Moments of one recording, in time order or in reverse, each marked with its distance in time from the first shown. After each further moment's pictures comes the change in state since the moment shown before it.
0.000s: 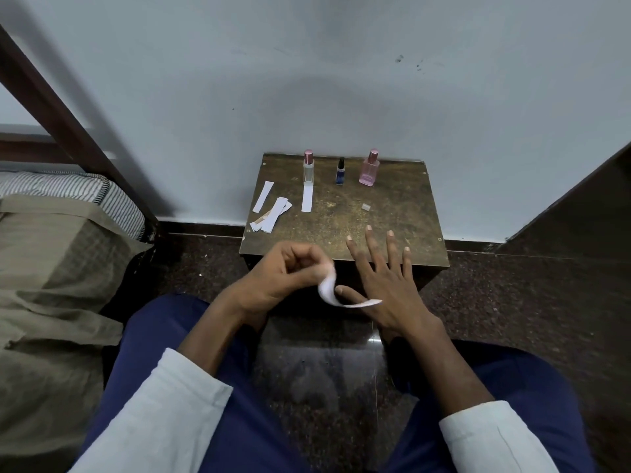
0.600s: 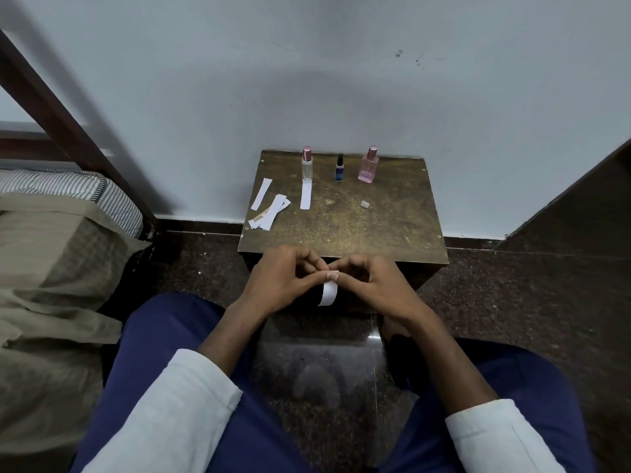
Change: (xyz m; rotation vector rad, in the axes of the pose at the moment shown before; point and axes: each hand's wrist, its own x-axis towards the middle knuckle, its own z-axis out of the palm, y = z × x) left_hand 0.011 -0.031 -0.009 0.974 0.408 -0.177; right_hand -0.006 -0.014 -0.030 0.950 -0.018 -0.094
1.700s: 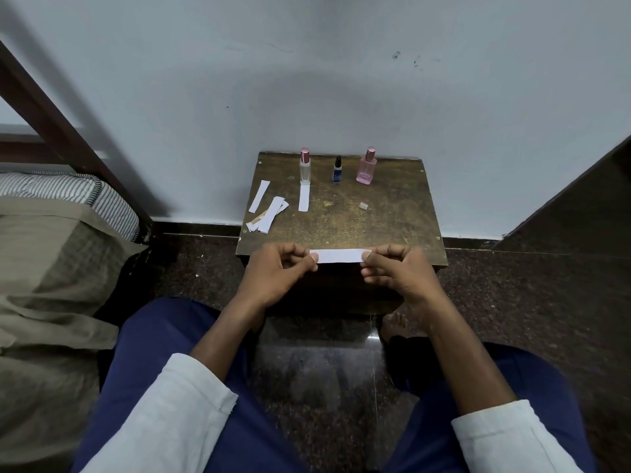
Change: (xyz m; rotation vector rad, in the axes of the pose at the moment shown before) left_hand 0.004 -0.004 -0.003 -0.326 0.061 -0.190; right_hand 0.004 0.012 -0.027 0.601 0.324 0.327
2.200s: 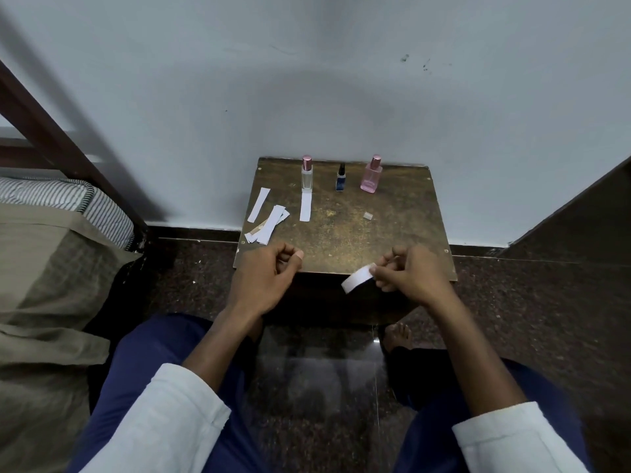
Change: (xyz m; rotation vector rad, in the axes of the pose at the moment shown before) left_hand 0.038 -0.025 -0.008 0.281 0.175 0.094; right_hand 0.044 -0.008 -0.013 -0.672 -0.012 -0.118
